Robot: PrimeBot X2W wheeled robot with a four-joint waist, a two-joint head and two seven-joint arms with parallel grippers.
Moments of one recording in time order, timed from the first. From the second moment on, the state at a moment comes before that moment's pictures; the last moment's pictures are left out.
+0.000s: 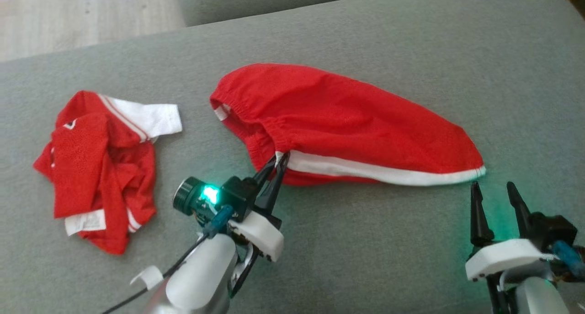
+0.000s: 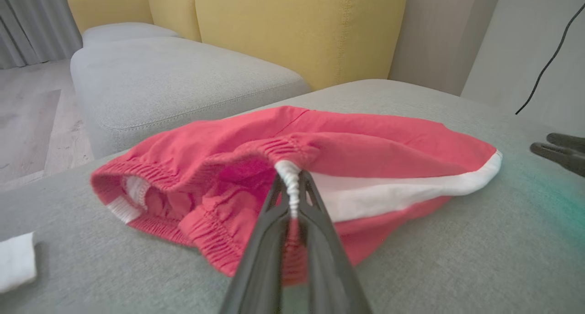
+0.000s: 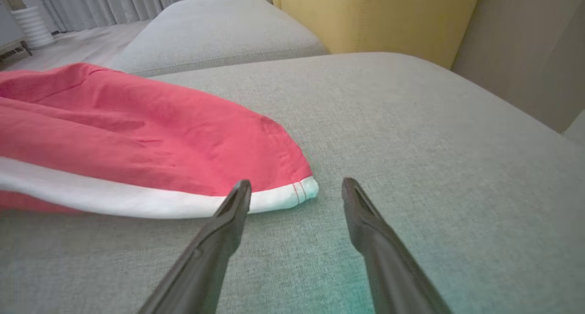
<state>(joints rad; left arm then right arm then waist) -0.45 0.06 -0.65 0.58 -0.25 -0.03 -0.20 -0.07 -0.04 -0.12 0.41 0.05 0.13 -0.23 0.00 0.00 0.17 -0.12</state>
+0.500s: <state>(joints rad) -0.42 0.08 -0.66 0.49 -0.27 -0.02 -0.19 -0.18 -0.04 -0.19 0.59 -0.03 0.13 -0.13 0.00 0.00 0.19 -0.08</state>
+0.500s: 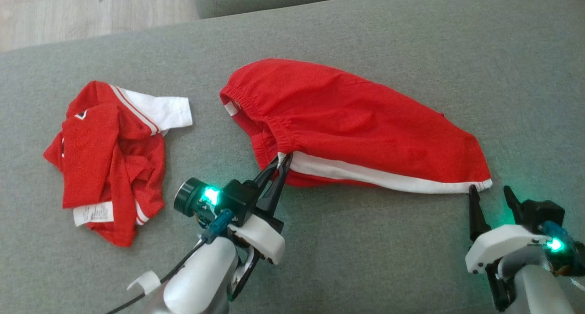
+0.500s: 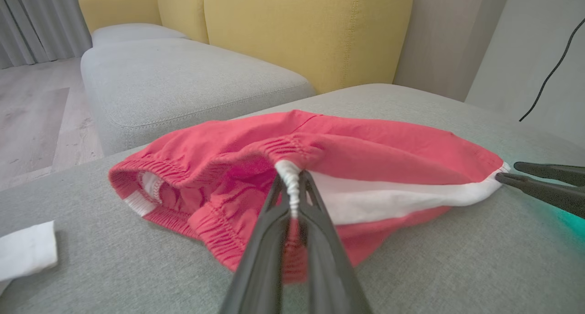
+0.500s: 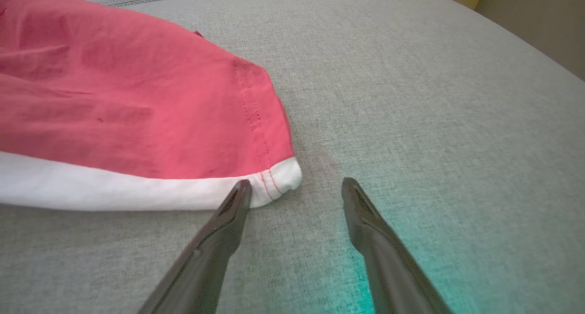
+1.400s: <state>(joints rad) -0.44 0.13 -0.67 0.44 -0.31 -0.02 -0.14 -0.25 -0.04 -0.05 0.48 0.07 0.13 -0.20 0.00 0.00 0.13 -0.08</state>
